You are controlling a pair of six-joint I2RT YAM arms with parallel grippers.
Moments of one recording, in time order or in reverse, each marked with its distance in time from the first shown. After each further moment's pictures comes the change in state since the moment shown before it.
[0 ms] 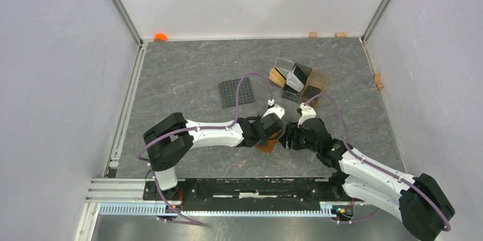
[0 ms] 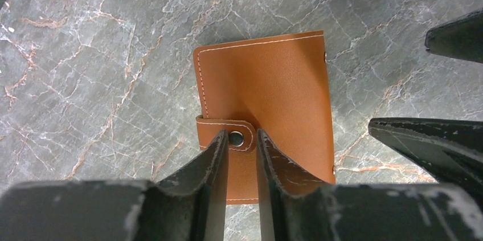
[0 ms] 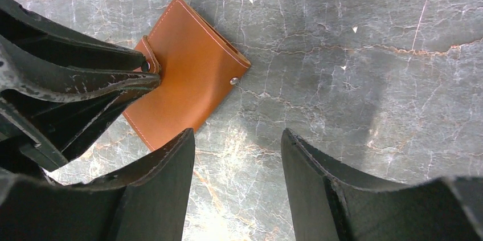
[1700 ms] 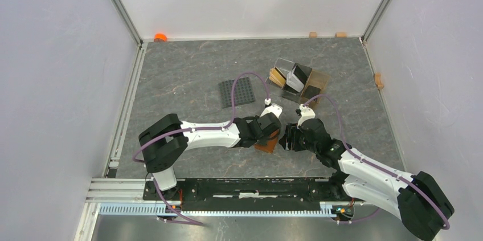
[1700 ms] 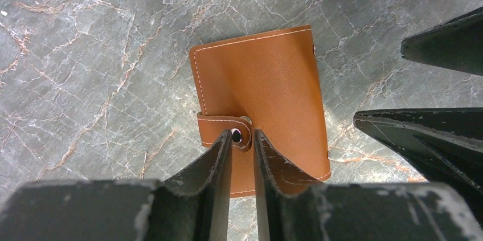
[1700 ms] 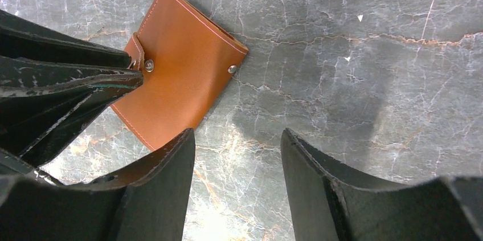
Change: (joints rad) left arm 0.001 -0.039 -0.021 0.005 0.015 -0.063; right arm 0.000 0.017 -0.008 0.002 -0.015 0.004
